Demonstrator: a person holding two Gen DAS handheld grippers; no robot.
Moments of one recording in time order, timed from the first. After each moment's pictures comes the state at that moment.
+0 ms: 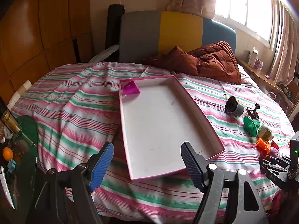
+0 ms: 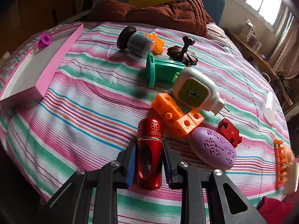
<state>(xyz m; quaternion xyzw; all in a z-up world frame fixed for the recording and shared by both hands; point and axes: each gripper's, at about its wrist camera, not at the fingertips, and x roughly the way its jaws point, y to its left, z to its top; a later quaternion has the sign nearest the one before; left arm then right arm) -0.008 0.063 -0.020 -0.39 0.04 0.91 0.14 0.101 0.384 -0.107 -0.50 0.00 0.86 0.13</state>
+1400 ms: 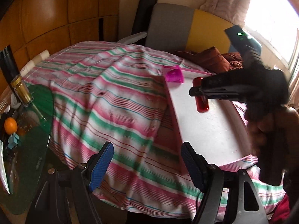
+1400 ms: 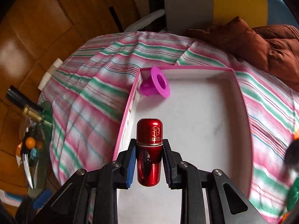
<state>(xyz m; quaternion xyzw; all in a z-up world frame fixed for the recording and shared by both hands) -0.030 -0.025 -0.051 -0.43 -0.03 0.90 0.08 -0.163 0.158 -0.067 -0.51 0.08 0.85 -0.09</state>
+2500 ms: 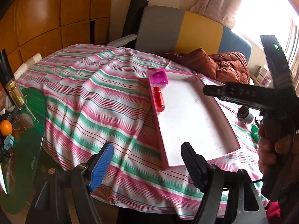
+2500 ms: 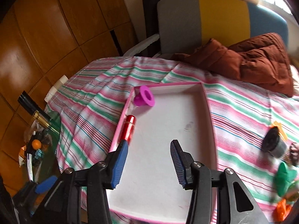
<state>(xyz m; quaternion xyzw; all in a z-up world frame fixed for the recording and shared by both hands) -0.013 -0.005 -0.037 -0.42 -0.03 0.90 0.12 -0.077 0.200 -0.021 -0.42 0.09 0.90 -0.08</state>
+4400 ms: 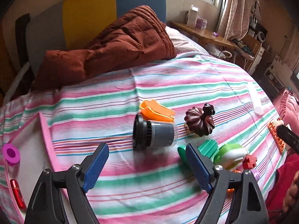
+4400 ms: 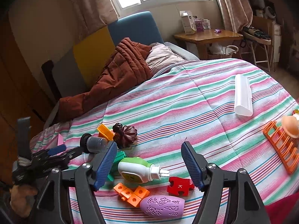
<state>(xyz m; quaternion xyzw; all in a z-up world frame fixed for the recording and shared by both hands) -0.088 0.355 -0.051 -0.44 0.15 0.80 0.36 0.128 0.523 -0.017 -0.30 0.26 0.89 0.23</state>
